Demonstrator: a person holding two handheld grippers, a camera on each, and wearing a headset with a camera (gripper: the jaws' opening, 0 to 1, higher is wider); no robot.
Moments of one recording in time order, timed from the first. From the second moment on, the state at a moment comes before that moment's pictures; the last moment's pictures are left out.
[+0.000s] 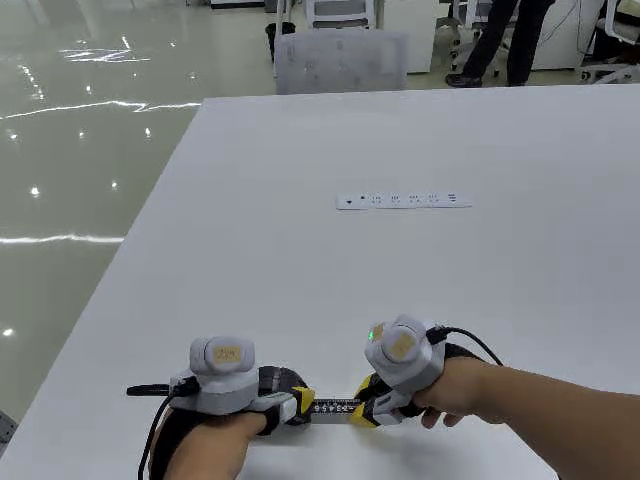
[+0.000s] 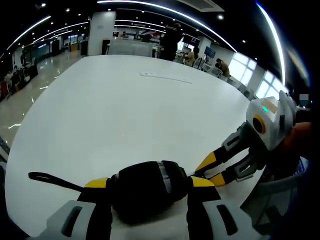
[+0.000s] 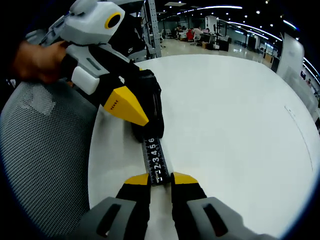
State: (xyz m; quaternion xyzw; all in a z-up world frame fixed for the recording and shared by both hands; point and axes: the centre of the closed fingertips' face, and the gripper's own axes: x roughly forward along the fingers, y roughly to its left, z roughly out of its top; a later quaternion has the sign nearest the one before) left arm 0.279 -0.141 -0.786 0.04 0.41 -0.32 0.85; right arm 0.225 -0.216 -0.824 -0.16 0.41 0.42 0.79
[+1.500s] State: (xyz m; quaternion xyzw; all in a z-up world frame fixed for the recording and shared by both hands) left arm 0.280 -0.140 -0.786 0.03 0.41 -0.32 0.86; right arm 0.242 -0.177 -0.822 -0.17 0.40 0.44 0.79
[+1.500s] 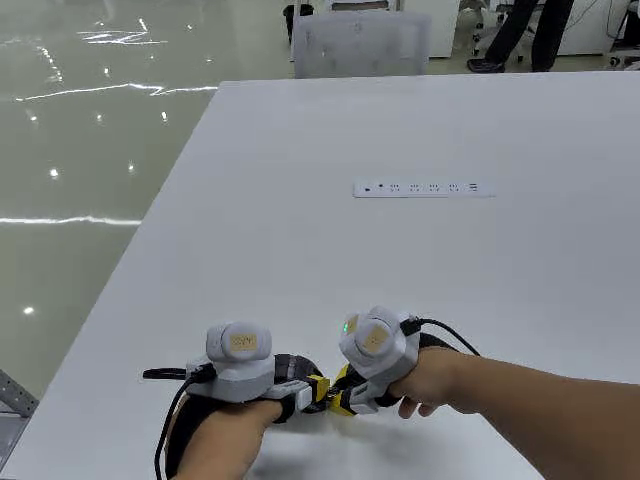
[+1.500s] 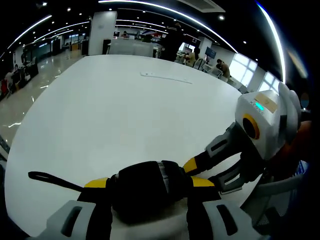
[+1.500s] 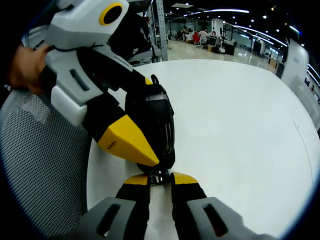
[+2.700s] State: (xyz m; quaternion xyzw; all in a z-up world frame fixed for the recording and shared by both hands) left arm 0.278 -0.141 -0.786 0.03 0.40 -0.32 0.86; right arm 0.240 -0.174 -0.822 -0.19 0.39 0.44 0.79
